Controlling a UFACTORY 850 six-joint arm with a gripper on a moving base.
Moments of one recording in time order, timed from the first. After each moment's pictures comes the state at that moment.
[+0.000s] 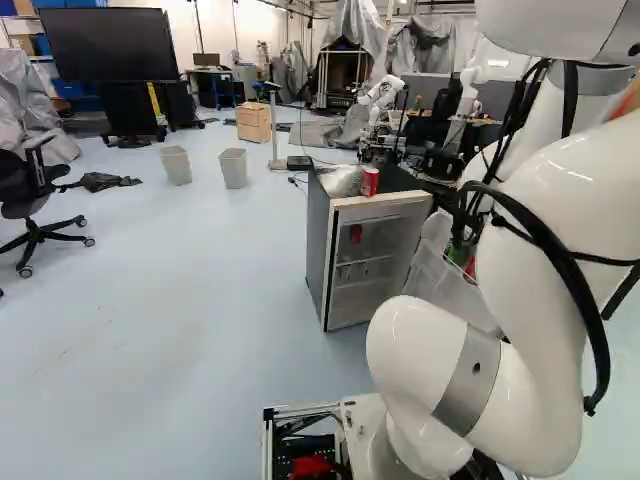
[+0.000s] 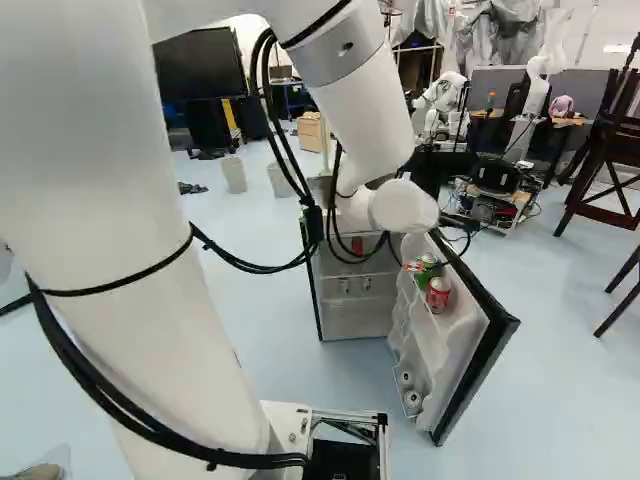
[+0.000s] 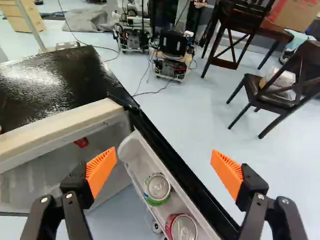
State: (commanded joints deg) arm -46.8 -6.4 -39.0 -27.5 27.0 10.8
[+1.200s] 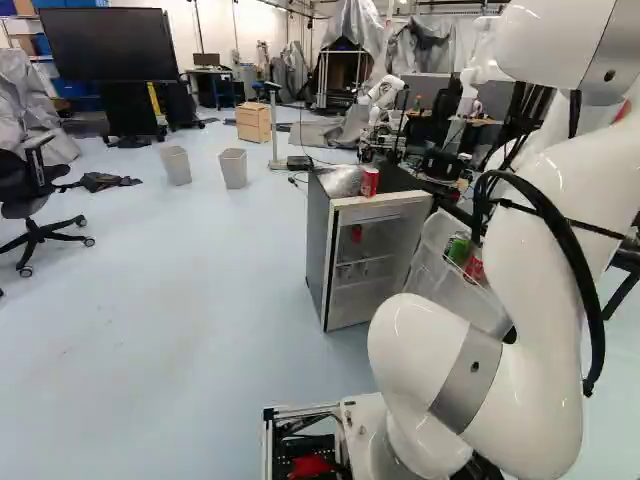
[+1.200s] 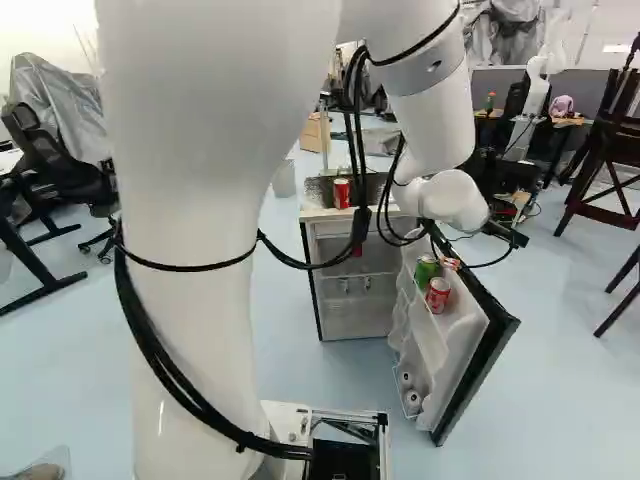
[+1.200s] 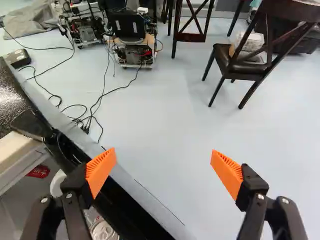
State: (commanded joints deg) arm -50.4 -20.9 -55.8 -16.1 18.6 10.8
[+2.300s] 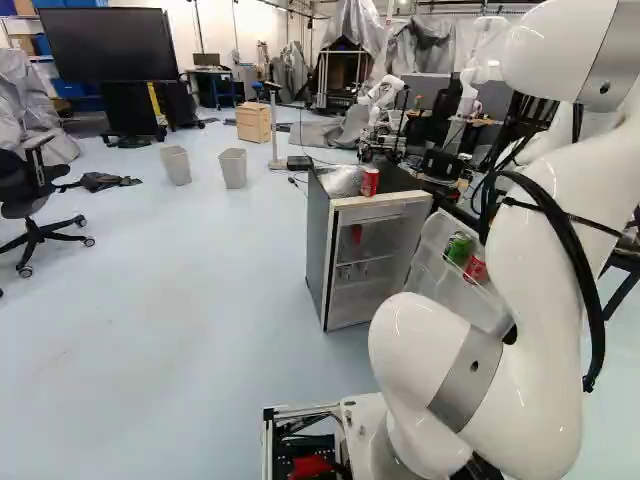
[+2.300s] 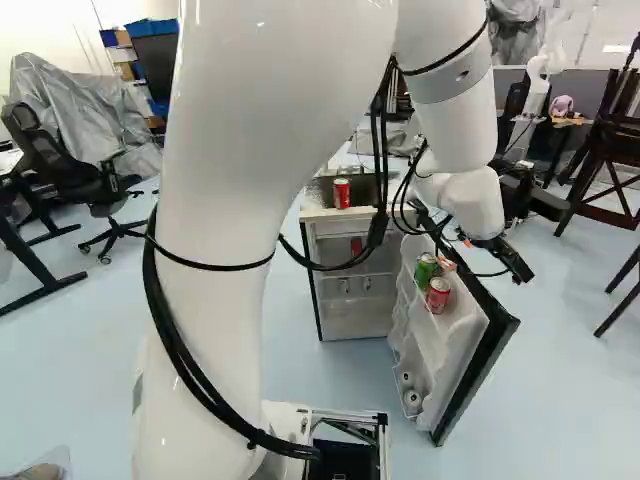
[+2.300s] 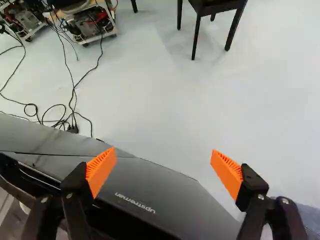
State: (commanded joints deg) arm -52.4 -24.4 -60.2 -1.6 1.6 10.8
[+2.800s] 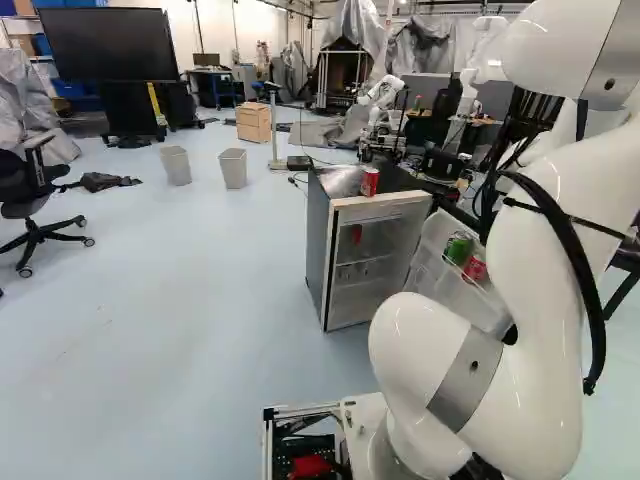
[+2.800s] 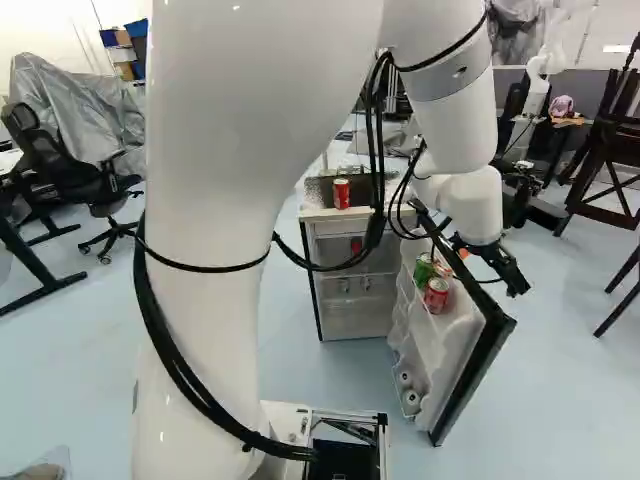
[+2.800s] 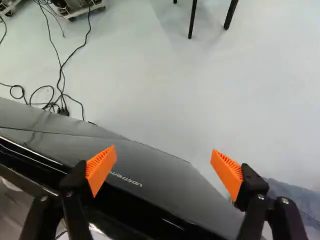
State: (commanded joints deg) arm -52.9 -22.9 -58.2 -4.1 -4.8 10.8
